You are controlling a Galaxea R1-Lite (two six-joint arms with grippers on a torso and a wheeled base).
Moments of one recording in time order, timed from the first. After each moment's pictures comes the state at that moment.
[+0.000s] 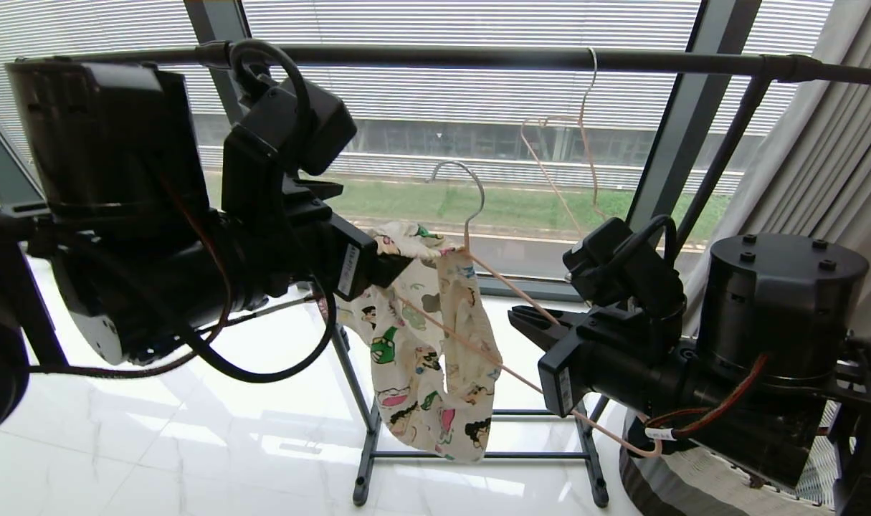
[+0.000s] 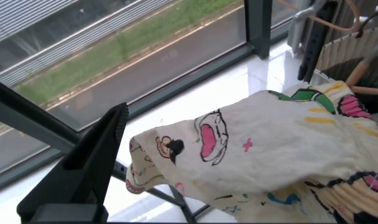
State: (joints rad) left arm -0.61 1.50 -1.04 -0.31 0.13 0.38; right arm 0.98 1.62 -0.79 -0.67 -0.17 -0.08
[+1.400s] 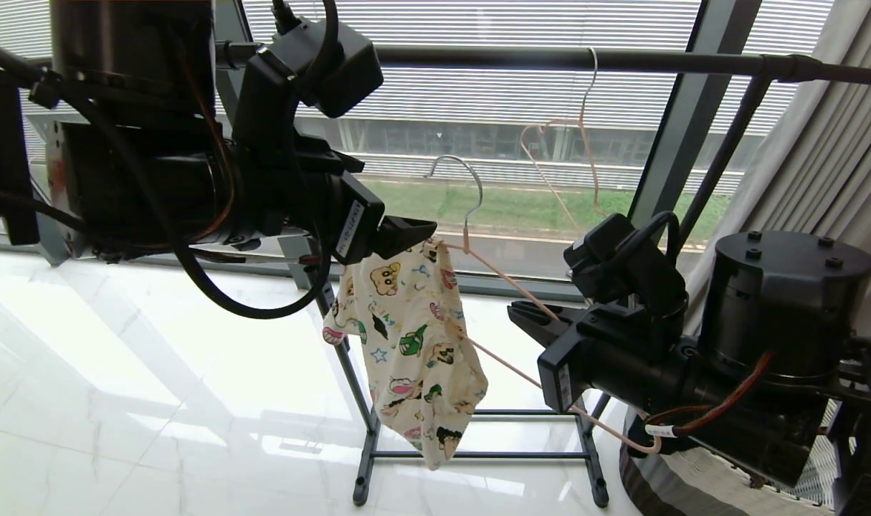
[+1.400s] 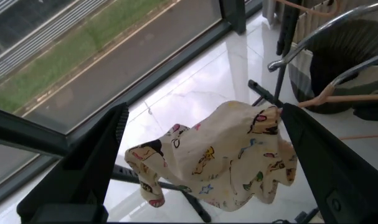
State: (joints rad) left arm -0.60 1.56 -1.38 0.12 0.00 0.43; right arm 0.97 1.62 -0.79 -0.69 -0.17 -0.10
